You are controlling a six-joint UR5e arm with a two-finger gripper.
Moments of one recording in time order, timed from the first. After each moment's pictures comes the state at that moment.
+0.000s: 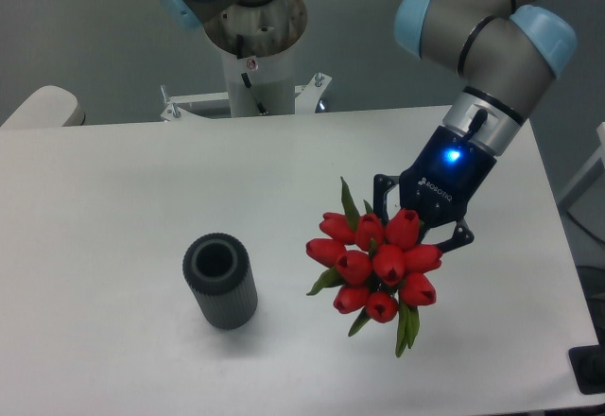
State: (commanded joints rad) arm 2.74 -1.94 -1.45 -1.10 0.58 1.29
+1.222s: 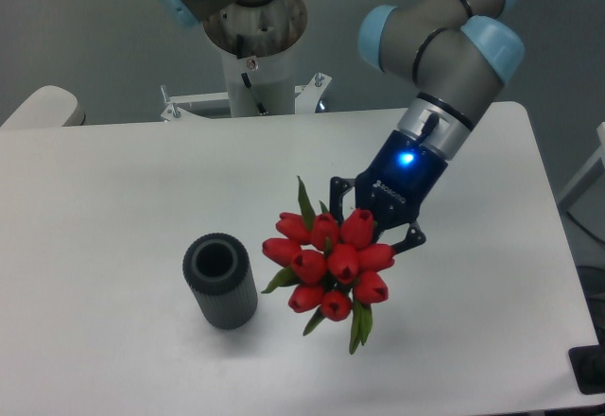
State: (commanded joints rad) arm 2.68 -1.88 -1.62 -0.84 0.53 1.05
